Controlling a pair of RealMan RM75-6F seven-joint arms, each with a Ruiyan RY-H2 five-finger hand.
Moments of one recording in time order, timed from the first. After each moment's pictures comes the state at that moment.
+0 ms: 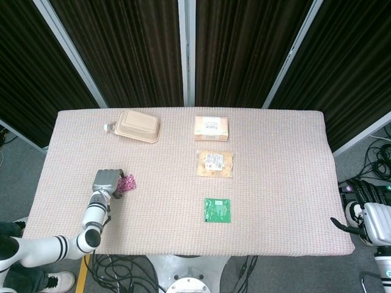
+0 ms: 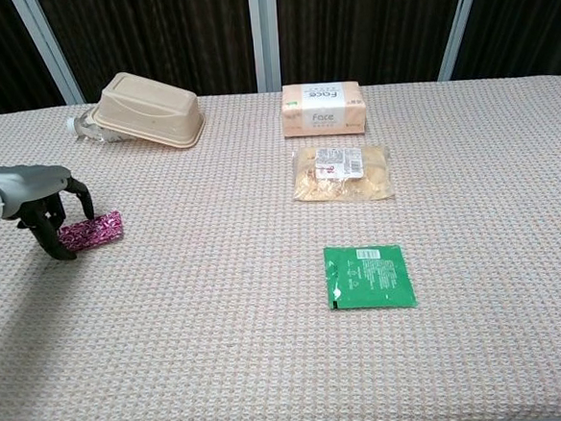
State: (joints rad) left arm -0.80 -1.61 -0.10 -1.36 0.40 0.93 0.71; right arm 0.07 -1.06 0.05 -1.53 -1.47 1.40 0.25
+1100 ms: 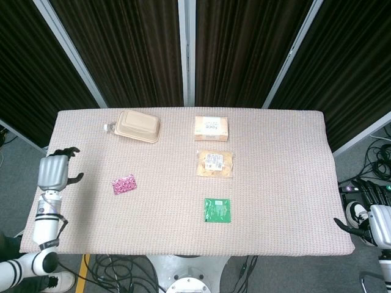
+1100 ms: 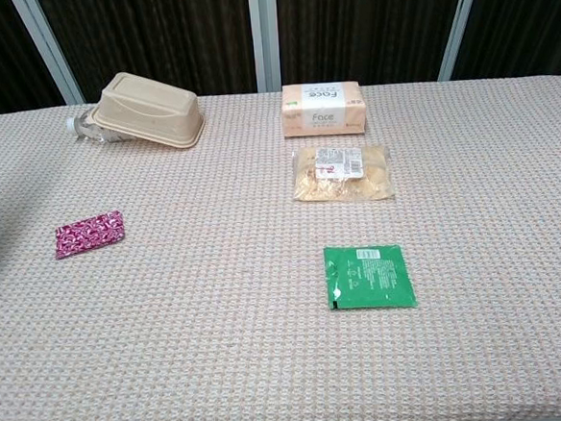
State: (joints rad) left arm -0.49 -1.41 -0.07 -1.39 1.03 1.37 0.21; right arm 0.05 -1.07 0.05 -1.51 -1.50 1.46 0.30
